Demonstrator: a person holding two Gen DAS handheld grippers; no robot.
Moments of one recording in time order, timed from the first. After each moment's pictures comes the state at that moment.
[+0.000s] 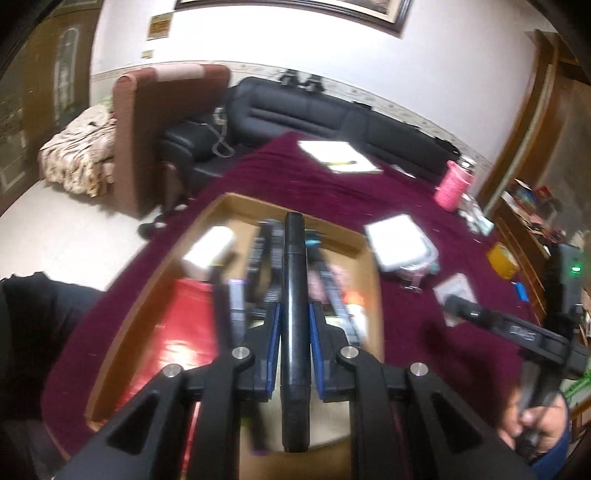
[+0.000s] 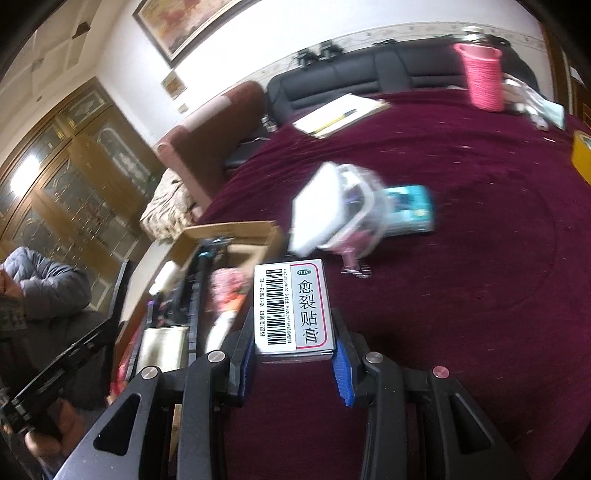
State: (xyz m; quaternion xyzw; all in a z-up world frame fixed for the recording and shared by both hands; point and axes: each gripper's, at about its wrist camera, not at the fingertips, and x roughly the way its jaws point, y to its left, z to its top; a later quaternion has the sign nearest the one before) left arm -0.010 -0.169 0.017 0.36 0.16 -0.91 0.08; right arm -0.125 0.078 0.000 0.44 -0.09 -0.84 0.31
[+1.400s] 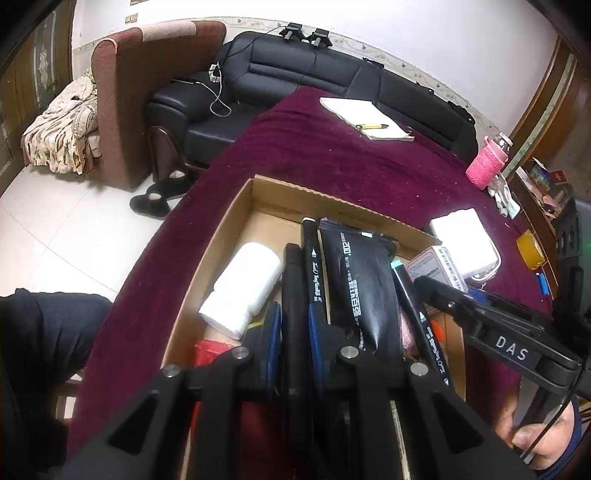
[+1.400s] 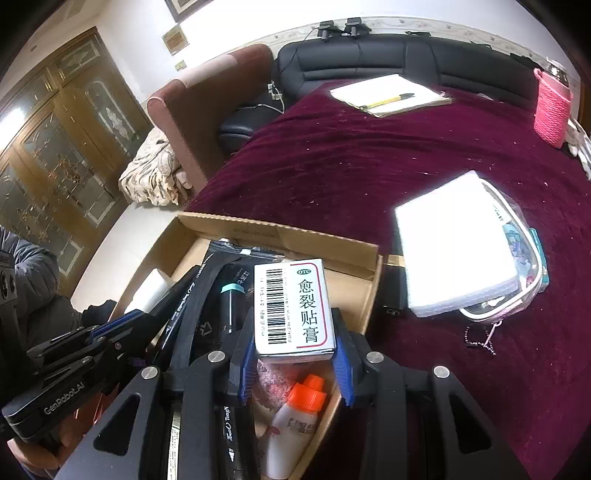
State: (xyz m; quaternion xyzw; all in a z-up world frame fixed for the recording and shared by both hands) left arm -0.099 -0.233 -0.025 0.44 0.16 -0.88 0.04; right arm -0.170 -0.060 -0.023 0.47 0.00 -0.83 0.28
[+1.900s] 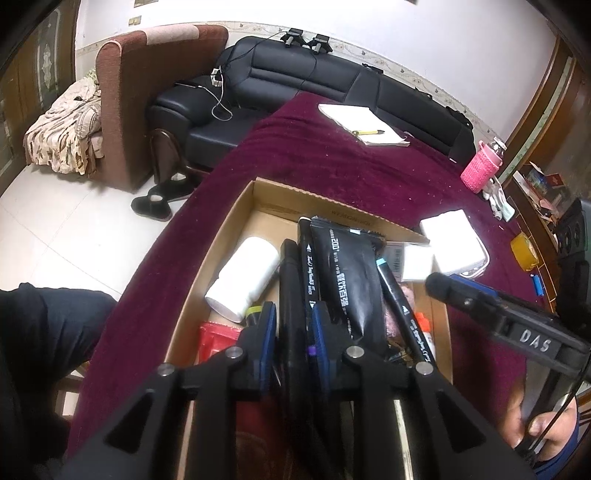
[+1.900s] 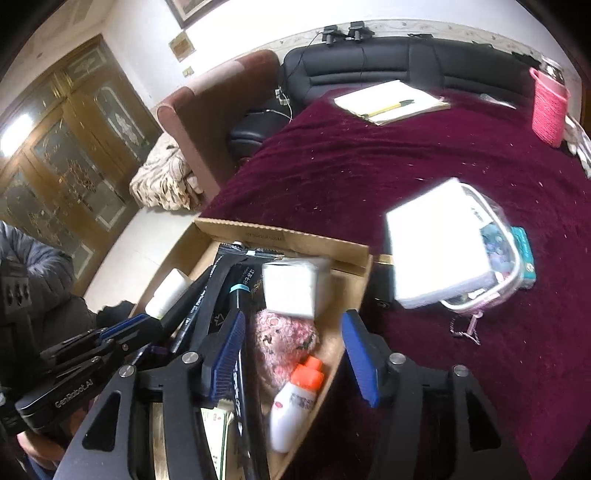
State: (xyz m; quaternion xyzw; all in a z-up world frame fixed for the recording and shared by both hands) left arm -0.079 -0.229 -0.012 0.44 0.16 -0.88 0.04; right arm -0.160 -0.038 -0.005 0.47 -0.03 -0.83 0.30
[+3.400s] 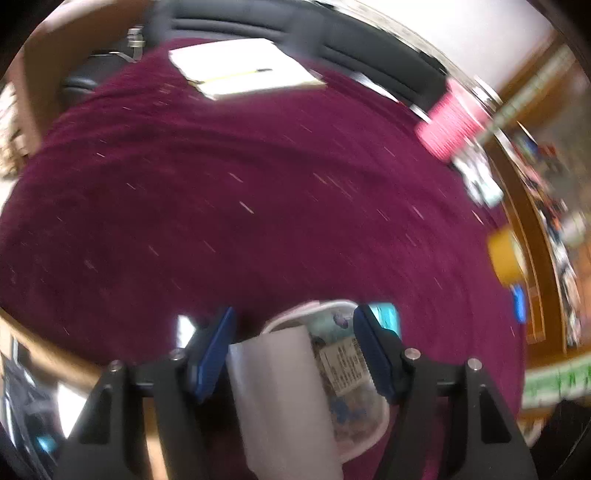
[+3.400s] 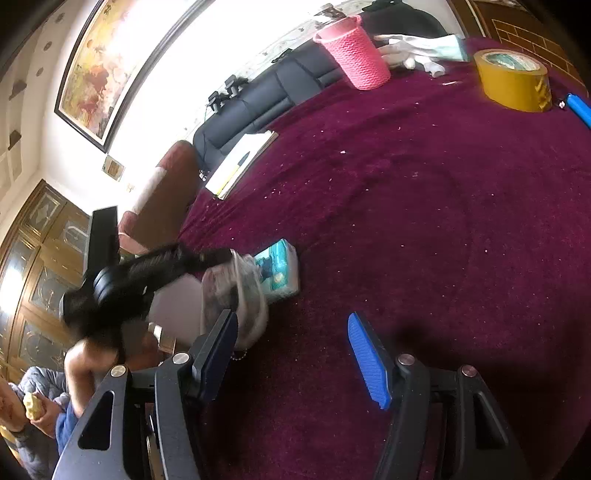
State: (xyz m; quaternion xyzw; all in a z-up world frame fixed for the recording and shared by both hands) left arm -0.292 -0.048 -0.041 0.53 0.17 -0.83 -0.05; right arm -0.194 0.195 -0.024 0.44 -0.26 -0.84 0.19
